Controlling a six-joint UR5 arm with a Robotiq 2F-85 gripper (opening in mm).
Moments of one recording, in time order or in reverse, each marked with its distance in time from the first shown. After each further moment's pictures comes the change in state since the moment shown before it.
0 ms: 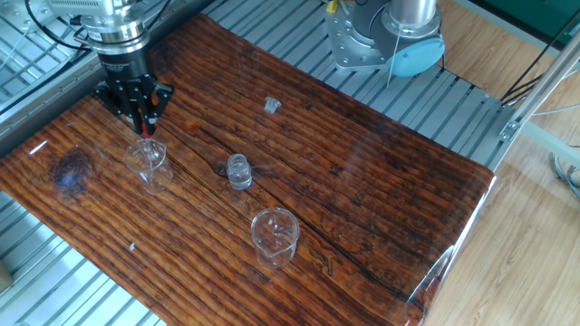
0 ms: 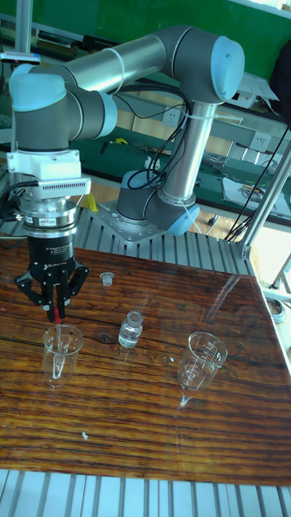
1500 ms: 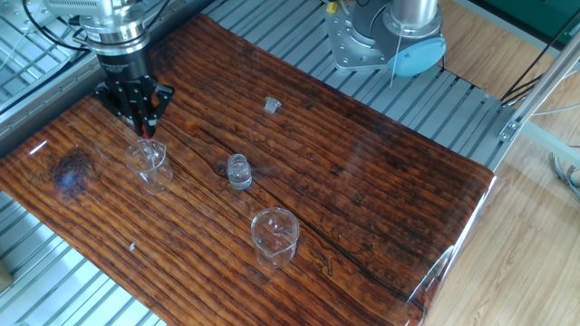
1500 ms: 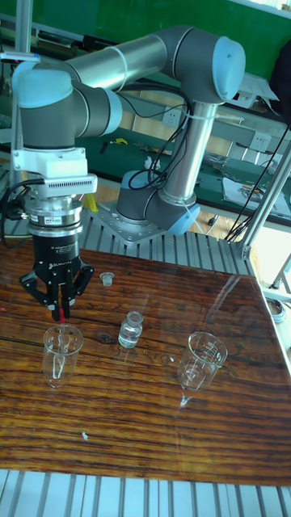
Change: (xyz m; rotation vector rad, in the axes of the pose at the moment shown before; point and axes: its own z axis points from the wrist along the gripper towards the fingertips) arm -0.012 0.006 -0.005 0.001 0.004 0.008
